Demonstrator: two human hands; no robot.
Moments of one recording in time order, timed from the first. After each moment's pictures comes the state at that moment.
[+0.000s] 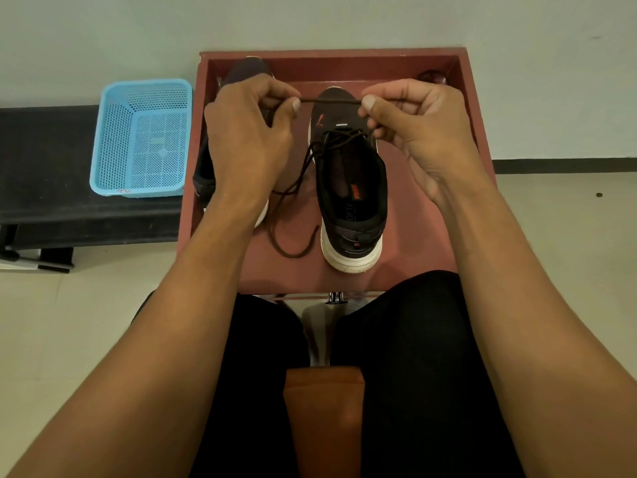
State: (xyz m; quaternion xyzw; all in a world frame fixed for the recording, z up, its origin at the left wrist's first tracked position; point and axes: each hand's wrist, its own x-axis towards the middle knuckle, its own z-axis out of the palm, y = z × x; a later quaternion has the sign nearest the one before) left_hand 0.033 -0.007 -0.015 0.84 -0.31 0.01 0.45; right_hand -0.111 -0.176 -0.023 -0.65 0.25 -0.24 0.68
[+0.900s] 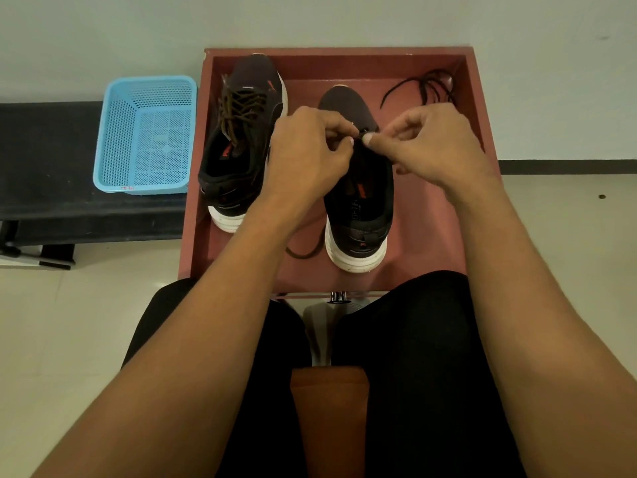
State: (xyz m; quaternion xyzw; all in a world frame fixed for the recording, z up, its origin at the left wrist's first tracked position) left_hand 0.005 -0.032 -0.031 0.84 -0.39 -0.08 0.38; right_hand -0.118 -0.180 -0.025 -0.81 0.40 -0.10 0.41
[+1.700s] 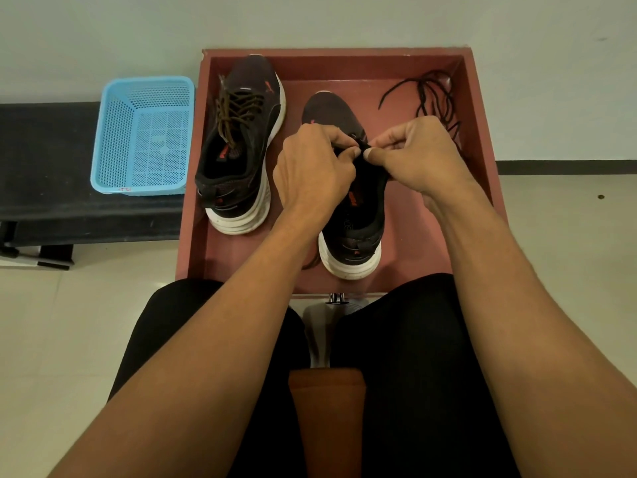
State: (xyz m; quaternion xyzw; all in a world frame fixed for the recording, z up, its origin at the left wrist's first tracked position) left_hand -0.015 -0.048 -0.050 0.89 -0.26 -0.10 0.35; right_hand -0.108 -0.167 -0.031 -0.78 0.42 -0.07 0.46
